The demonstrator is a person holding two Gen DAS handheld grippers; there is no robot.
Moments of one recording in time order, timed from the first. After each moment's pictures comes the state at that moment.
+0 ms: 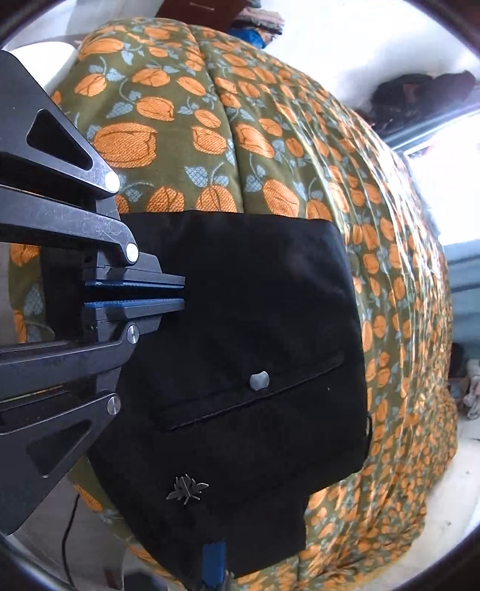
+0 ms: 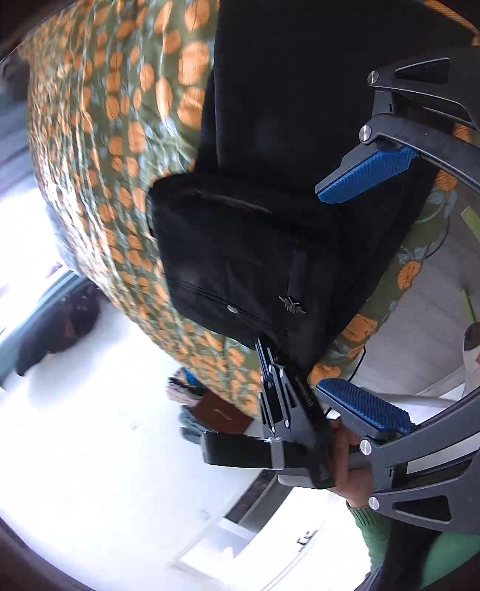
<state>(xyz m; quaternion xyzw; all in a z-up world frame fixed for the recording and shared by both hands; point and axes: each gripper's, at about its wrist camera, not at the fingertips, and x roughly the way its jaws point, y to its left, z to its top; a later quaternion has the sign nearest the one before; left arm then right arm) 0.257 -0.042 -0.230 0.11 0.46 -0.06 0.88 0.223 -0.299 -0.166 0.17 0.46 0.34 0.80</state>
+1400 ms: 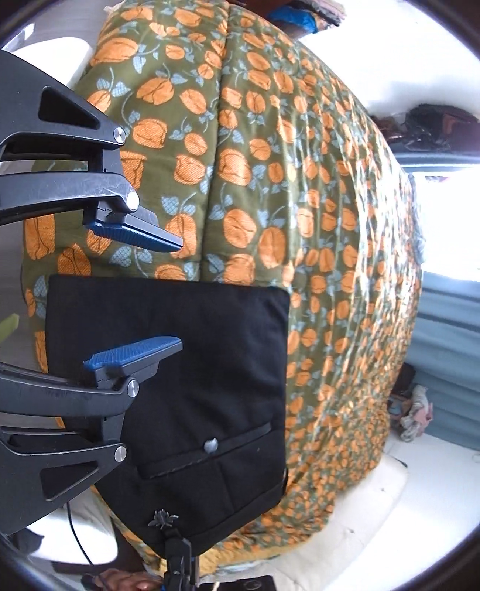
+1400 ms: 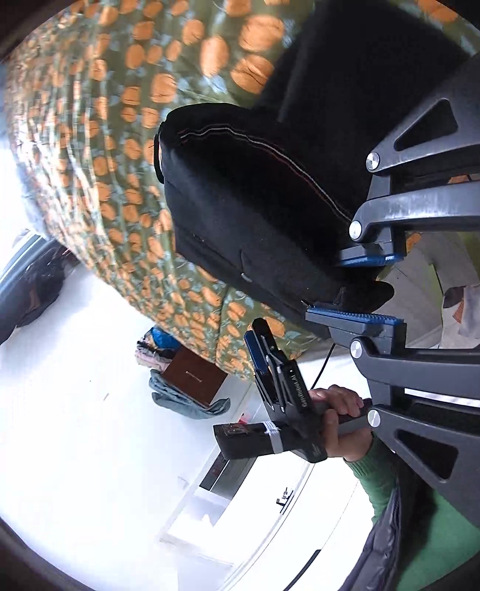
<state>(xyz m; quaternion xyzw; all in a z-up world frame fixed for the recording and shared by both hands) 0.261 0.017 -0.148 -0.05 0.44 -0.09 0.89 0.248 -0.327 -0.081 0.17 0.49 0.42 0.75</state>
